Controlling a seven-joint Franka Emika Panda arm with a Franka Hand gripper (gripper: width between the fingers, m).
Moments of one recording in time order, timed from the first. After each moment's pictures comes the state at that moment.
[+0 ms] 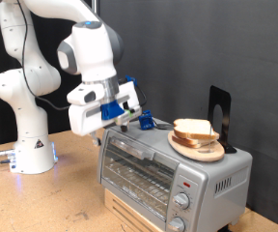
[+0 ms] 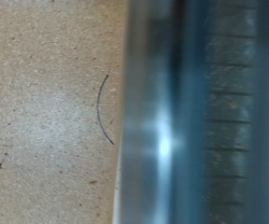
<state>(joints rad) 0.33 -0.22 -0.28 -2.52 0.13 2.43 0.67</state>
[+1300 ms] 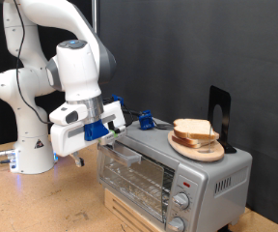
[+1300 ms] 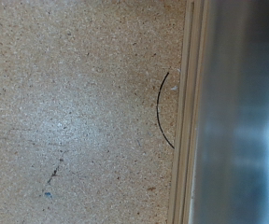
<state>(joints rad) 0.30 -0.15 -0.35 -2.52 0.15 2.49 0.56</state>
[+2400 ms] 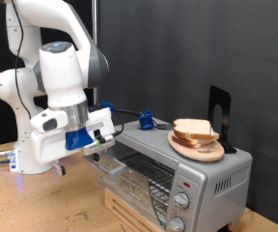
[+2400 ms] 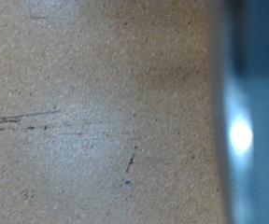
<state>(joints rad) 0.23 -0.05 -0.39 -2.42 0.18 2.45 0.59</state>
